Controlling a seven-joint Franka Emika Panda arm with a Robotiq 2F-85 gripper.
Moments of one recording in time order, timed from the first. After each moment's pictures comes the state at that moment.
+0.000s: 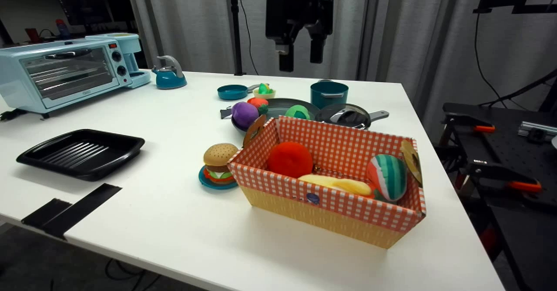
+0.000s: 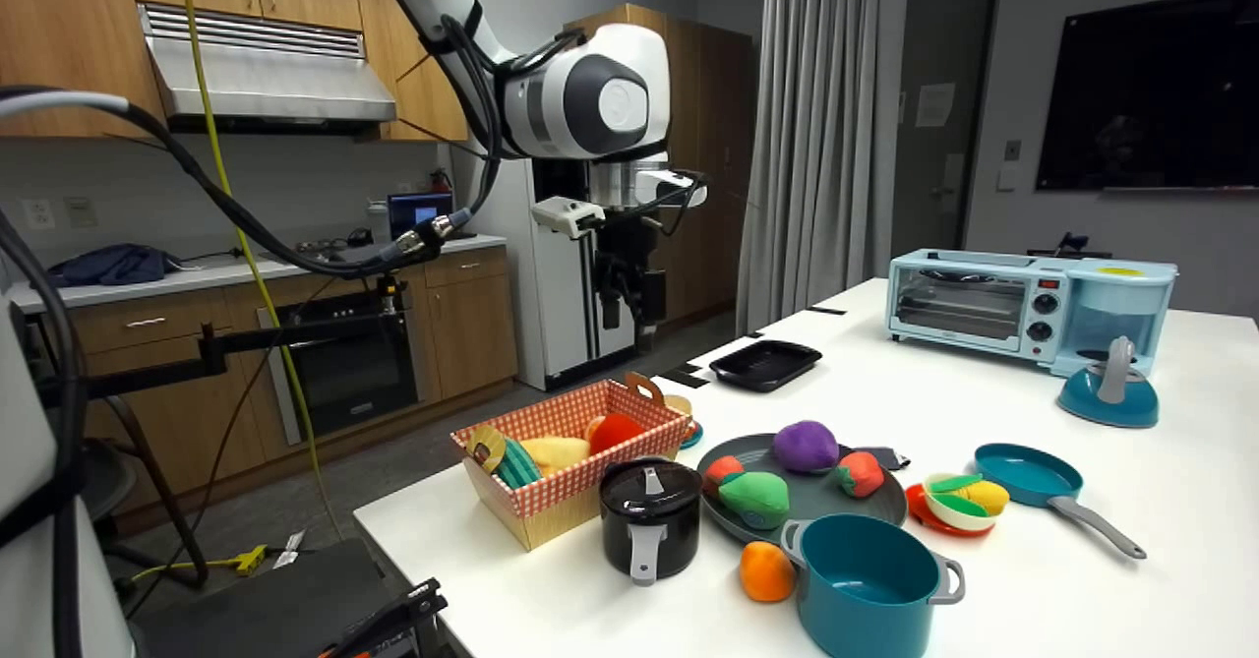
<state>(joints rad) 0.16 0.10 0.13 -2.25 0.06 2.37 0.46</state>
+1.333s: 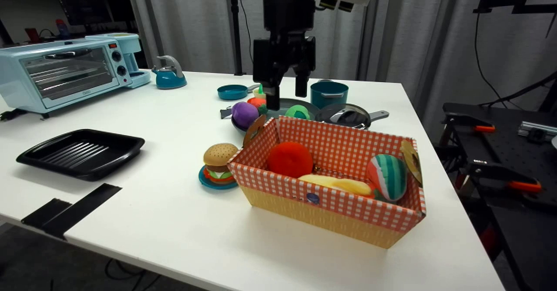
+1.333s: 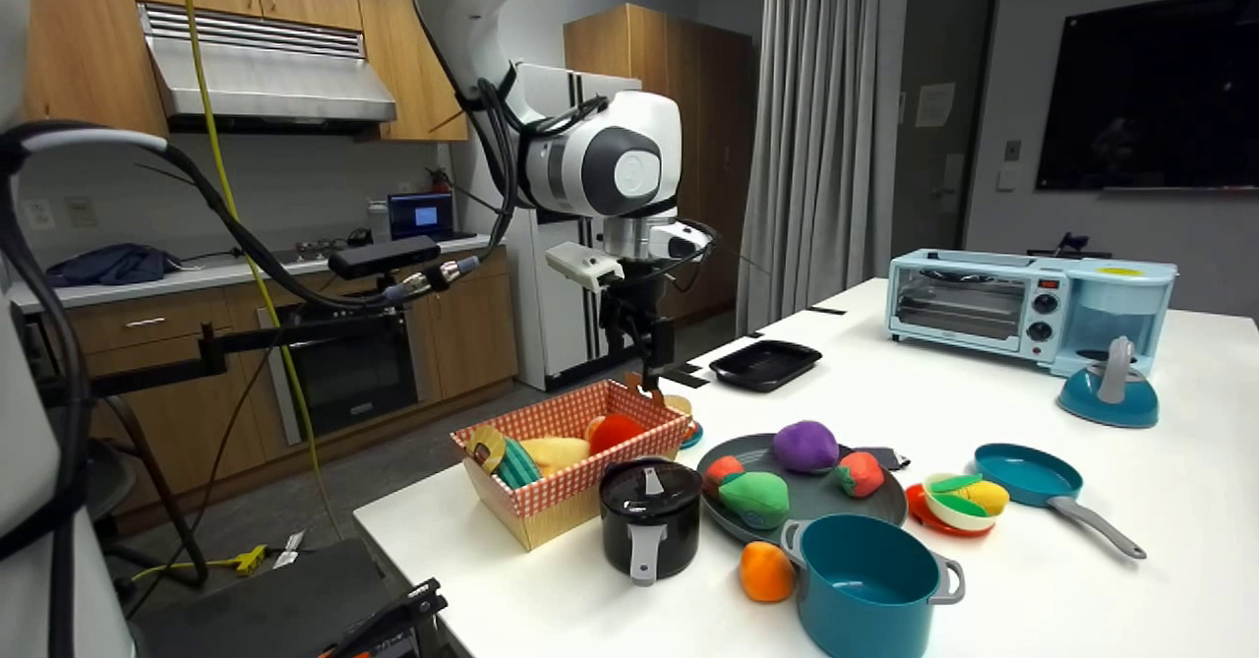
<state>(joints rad) 0.16 0.27 0.14 -2.18 0.09 2.47 0.39</state>
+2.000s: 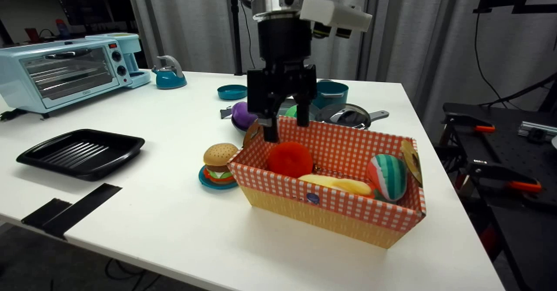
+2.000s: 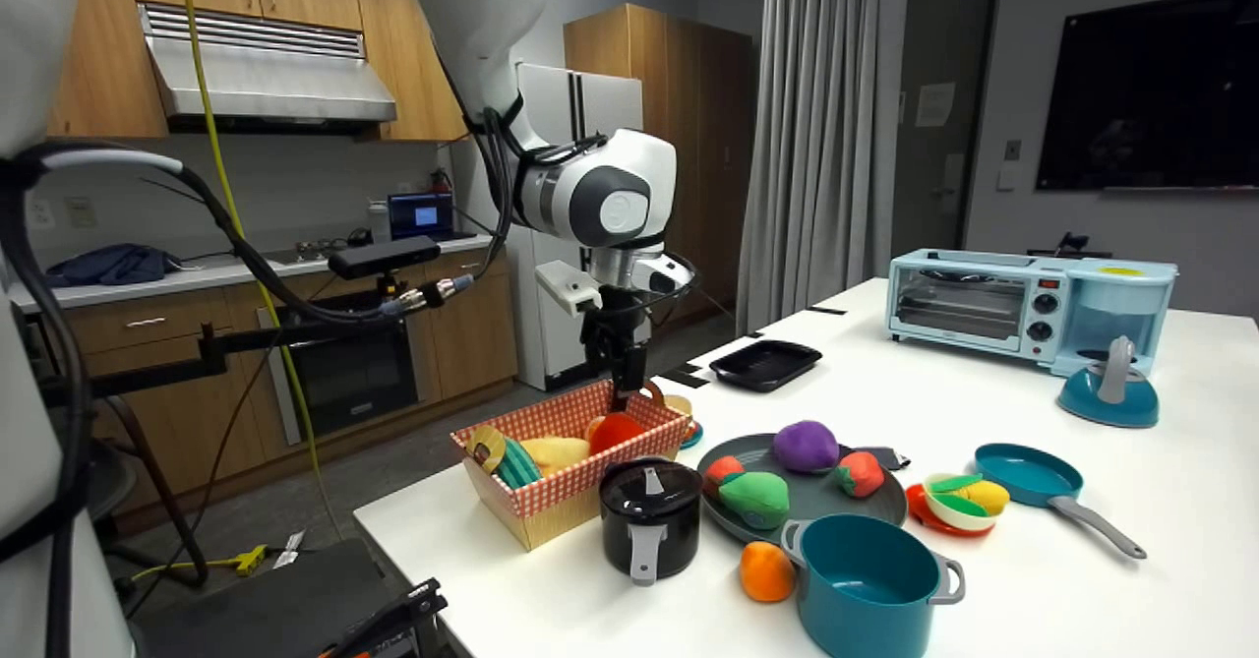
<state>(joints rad) 0.17 0.36 0.18 -2.15 0.23 2.47 0.37</state>
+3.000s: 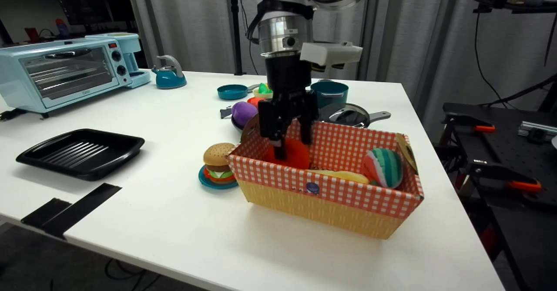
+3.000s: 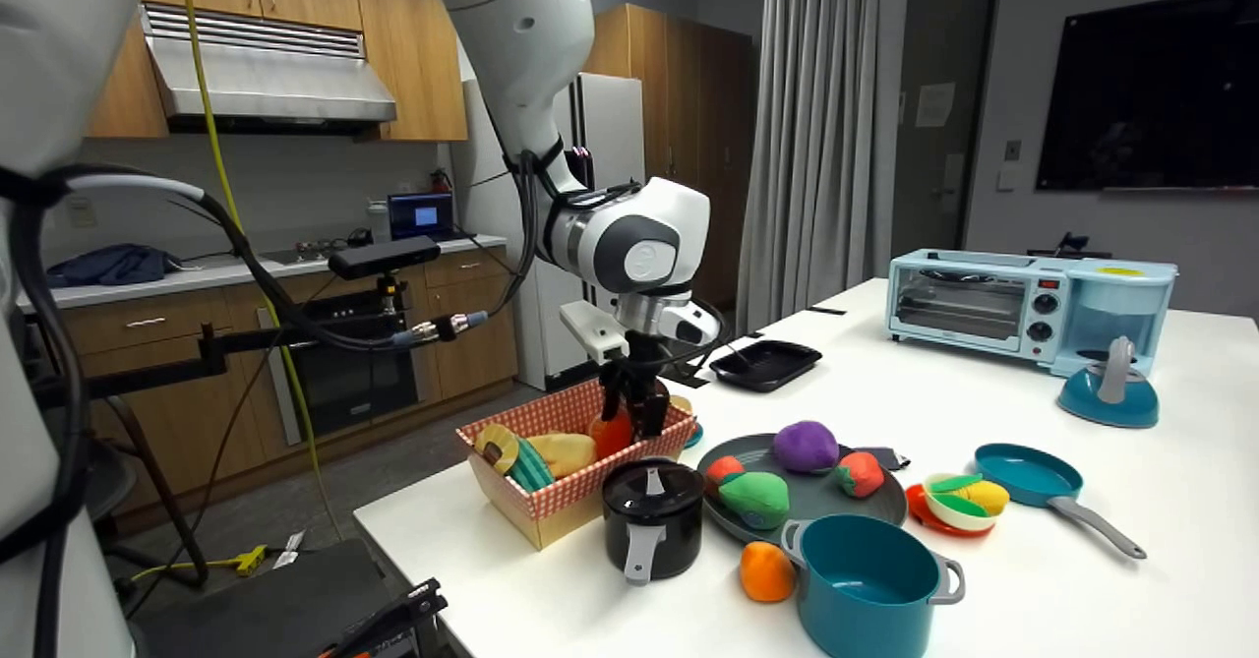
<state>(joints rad) 0.13 0.48 0.15 -2.12 0.26 2.49 0.27</state>
